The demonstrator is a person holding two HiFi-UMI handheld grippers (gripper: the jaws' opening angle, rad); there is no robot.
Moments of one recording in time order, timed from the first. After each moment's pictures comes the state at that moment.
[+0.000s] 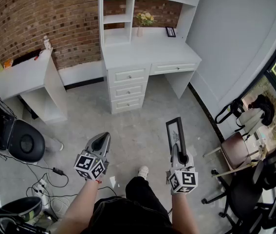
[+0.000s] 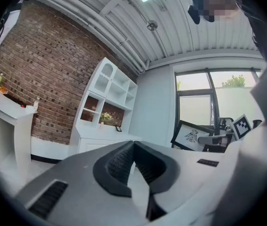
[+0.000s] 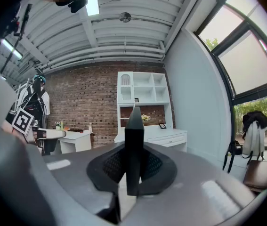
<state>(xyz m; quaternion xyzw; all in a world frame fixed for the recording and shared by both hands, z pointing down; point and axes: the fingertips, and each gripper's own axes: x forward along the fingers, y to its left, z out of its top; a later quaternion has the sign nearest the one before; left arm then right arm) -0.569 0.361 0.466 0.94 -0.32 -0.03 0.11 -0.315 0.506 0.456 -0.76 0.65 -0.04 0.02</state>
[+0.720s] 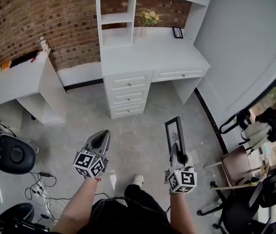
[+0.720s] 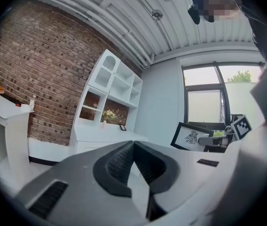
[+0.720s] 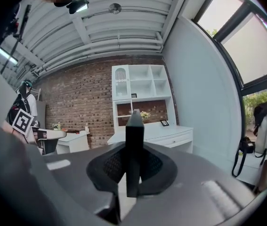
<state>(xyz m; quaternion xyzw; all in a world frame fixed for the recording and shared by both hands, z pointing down) -0.490 0.256 0.471 0.94 -0.33 -0.01 0.11 -0.234 0.395 0.469 -0.75 0.66 -0.07 0.02</state>
